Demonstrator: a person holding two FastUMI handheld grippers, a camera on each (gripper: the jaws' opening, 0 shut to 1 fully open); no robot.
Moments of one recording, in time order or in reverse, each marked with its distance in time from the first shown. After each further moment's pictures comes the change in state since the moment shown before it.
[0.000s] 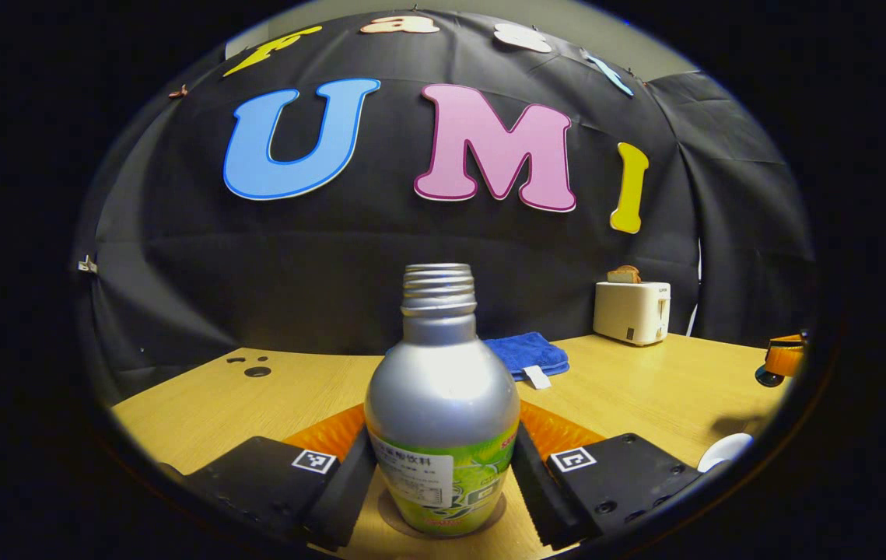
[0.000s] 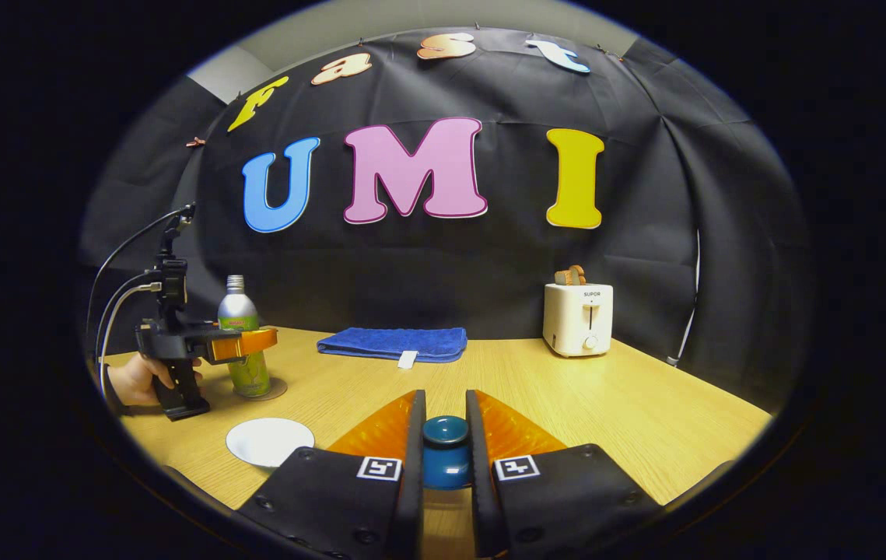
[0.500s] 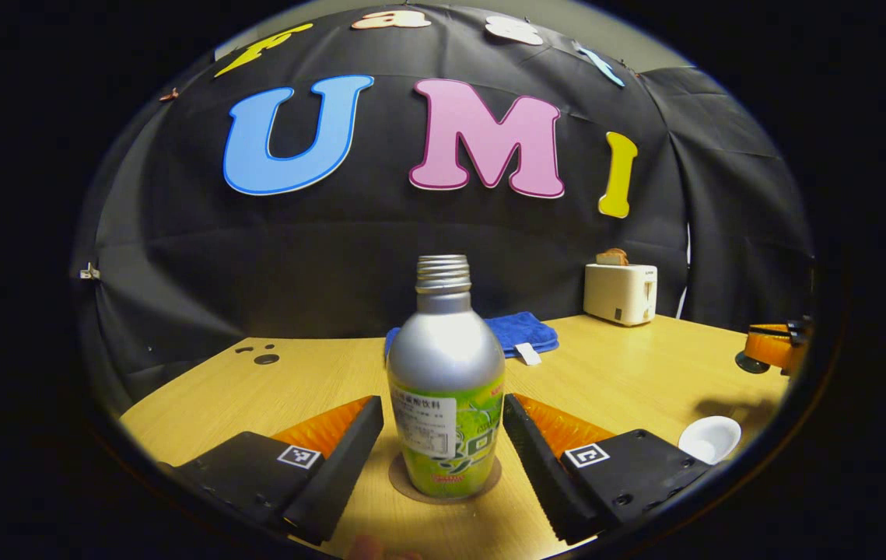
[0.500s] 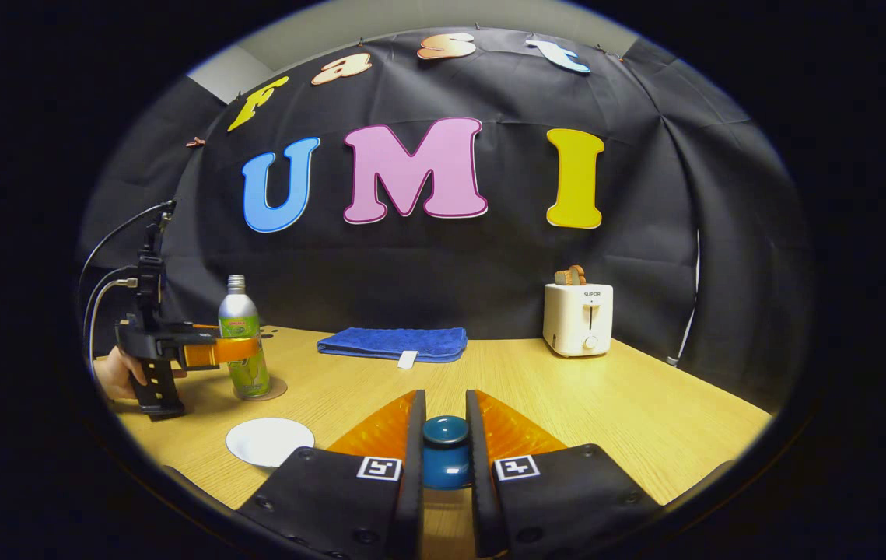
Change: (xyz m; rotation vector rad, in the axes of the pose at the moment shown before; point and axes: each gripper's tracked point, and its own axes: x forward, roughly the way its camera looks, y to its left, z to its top) left arm -0.030 0.000 -0.011 0.039 0.082 -0.019; right arm 0.000 0.001 0.000 0.000 0.000 -0.002
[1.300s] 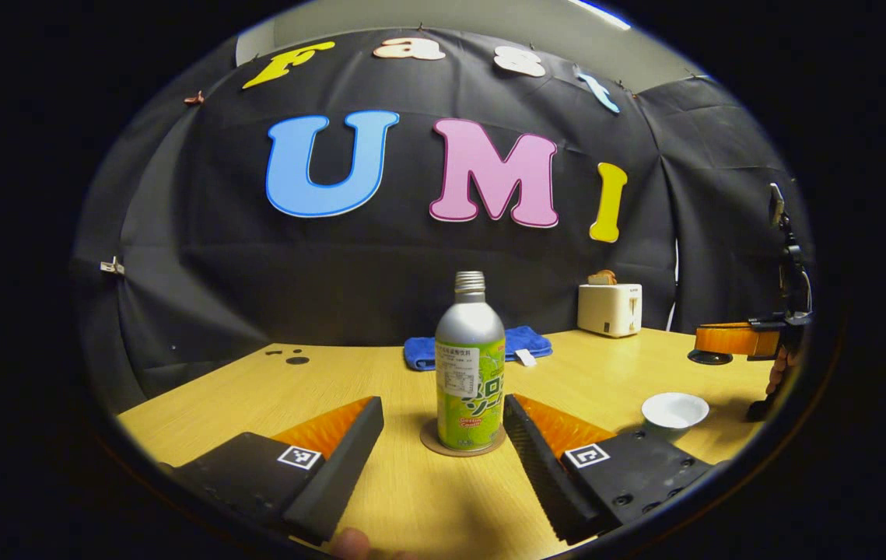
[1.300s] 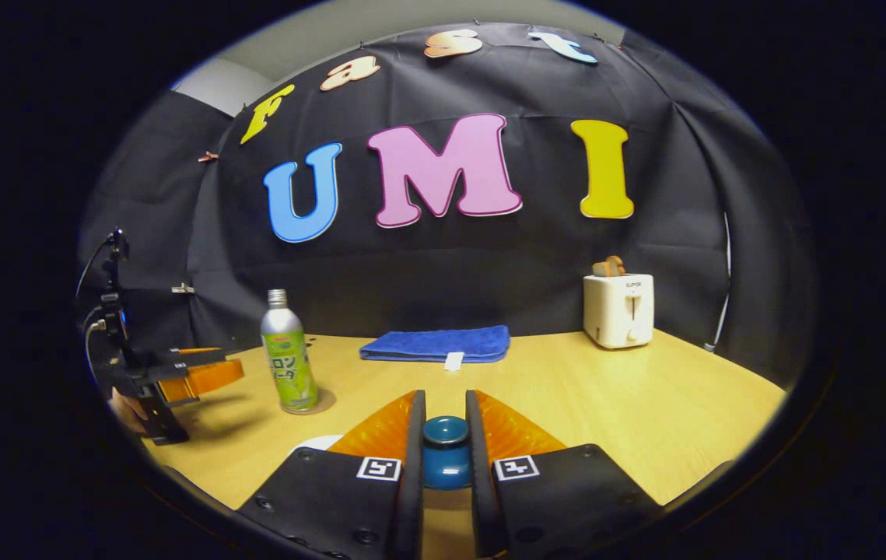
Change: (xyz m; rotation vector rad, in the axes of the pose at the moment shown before) left arm -0.025 0.010 0.011 -0.032 -0.110 0.023; right arm 0.003 0.071 0.010 0.072 0.022 0.145
